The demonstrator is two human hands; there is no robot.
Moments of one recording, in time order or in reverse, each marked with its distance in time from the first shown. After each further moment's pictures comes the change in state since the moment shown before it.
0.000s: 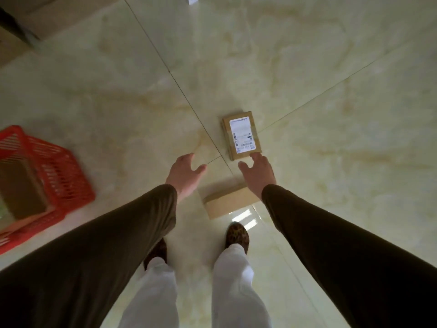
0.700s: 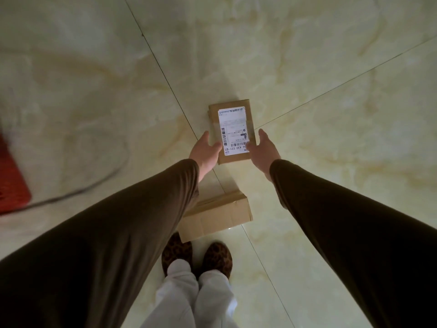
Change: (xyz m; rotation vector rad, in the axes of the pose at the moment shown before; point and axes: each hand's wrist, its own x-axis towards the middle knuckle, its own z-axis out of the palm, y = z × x) left_hand 0.181 0.024 0.124 -0.399 -0.002 -0.100; right_hand 0.191 0.064 0.013 0.049 -0.056 0.055
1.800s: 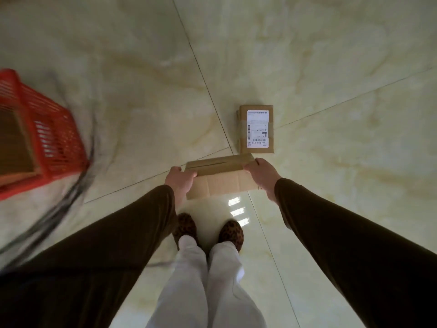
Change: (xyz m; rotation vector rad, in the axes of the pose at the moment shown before) left_hand -0.156 -0.072 -0.111 -0.147 0.231 -0.375; right_hand -0.154 -0.038 0.025 0.057 -0.229 0.134
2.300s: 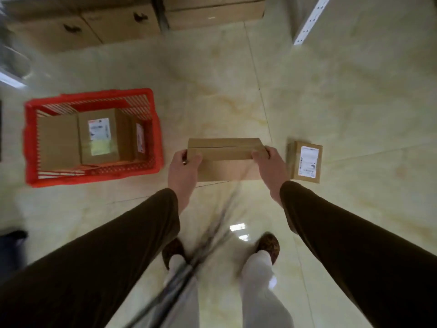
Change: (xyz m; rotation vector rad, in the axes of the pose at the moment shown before) left_hand -0.098 -0.038 -0.251 -0.508 0.152 0.370; right_hand -0.149 -0.146 0.162 0.104 0.140 -0.387
